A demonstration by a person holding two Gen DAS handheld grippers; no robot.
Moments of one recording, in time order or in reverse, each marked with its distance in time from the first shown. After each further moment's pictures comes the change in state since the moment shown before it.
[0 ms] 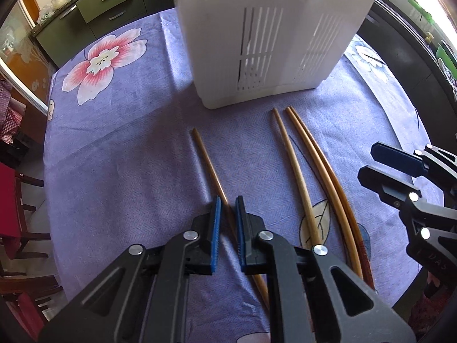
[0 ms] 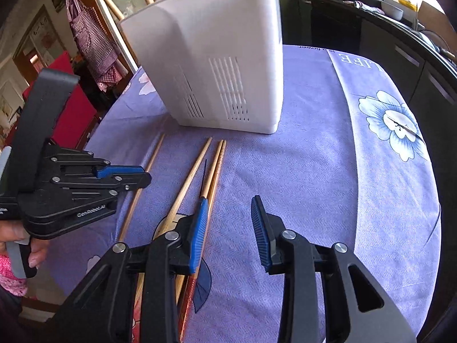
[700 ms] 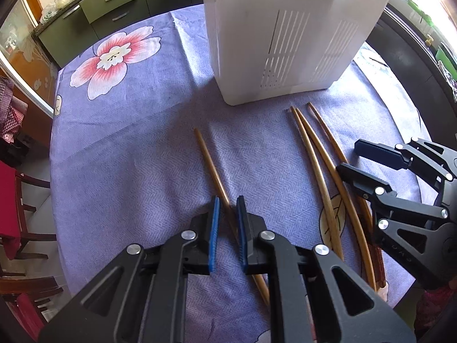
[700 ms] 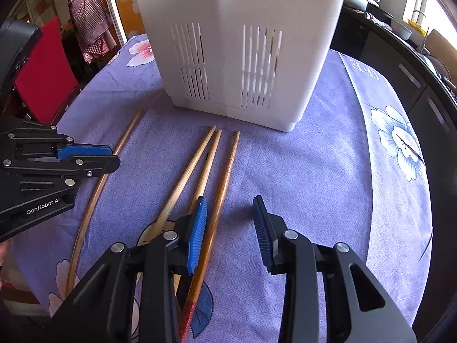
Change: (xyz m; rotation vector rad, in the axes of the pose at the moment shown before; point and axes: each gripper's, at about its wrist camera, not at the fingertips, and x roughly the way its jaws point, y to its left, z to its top) left arm -0.004 0.025 -0.004 -0.009 -0.003 -0.014; right arm 0.037 0.029 0.014 -0.081 0.080 -0.122
